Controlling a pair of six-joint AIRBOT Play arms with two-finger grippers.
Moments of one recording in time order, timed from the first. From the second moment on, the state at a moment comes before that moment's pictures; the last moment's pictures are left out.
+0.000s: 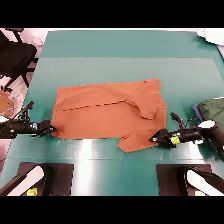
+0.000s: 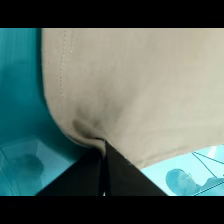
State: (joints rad) left arm 0.54 -1.01 0.49 0.91 -1.19 -1.03; right arm -0.19 -1.07 0.33 -0.69 1.30 1.20
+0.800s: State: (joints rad) left arm 0.54 -1.00 0.64 0.55 -1.38 -0.90; right arm -0.19 -0.80 0.49 -0.54 1.27 1.27
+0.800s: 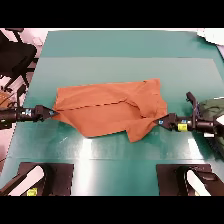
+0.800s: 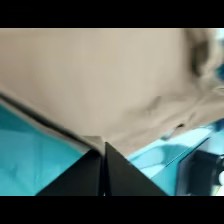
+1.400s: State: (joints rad) left arm 0.54 -1.01 0.66 0.28 -1.22 -0.72; right arm -0.19 -1.21 0.96 -0.49 1.31 1.20
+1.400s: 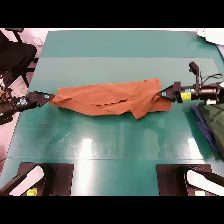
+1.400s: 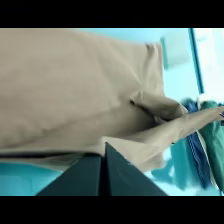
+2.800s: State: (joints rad) left arm 0.26 -1.08 0.65 0.25 -0.49 -0.43; right arm -0.17 -1.66 1.42 -0.57 1.35 1.18
